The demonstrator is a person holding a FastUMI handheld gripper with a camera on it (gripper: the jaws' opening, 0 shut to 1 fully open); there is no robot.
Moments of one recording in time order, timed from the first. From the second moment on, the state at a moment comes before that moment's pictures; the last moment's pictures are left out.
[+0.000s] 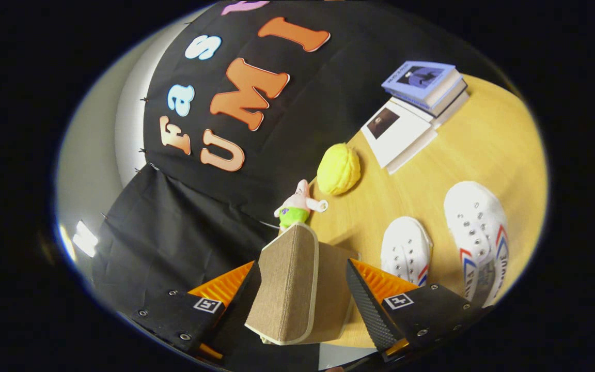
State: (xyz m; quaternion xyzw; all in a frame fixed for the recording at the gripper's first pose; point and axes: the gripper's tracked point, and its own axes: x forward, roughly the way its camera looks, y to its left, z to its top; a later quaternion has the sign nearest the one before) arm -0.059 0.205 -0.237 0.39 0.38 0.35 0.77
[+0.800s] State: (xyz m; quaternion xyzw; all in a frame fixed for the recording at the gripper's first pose) arm -0.104 0.285 -0.281 0.42 0.49 0.49 0.59
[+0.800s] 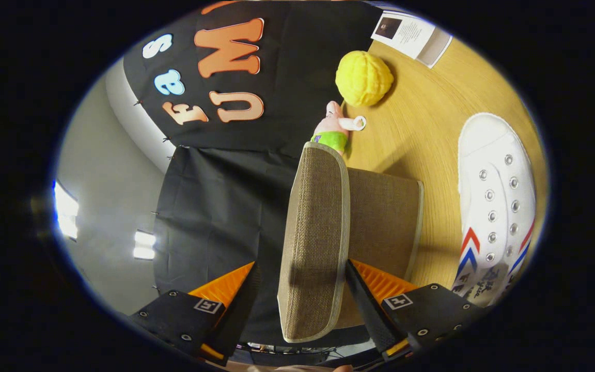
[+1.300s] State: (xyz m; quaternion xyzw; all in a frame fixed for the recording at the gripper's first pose) arm -0.123 0.277 -0.258 0.45 0.49 0.50 0.56
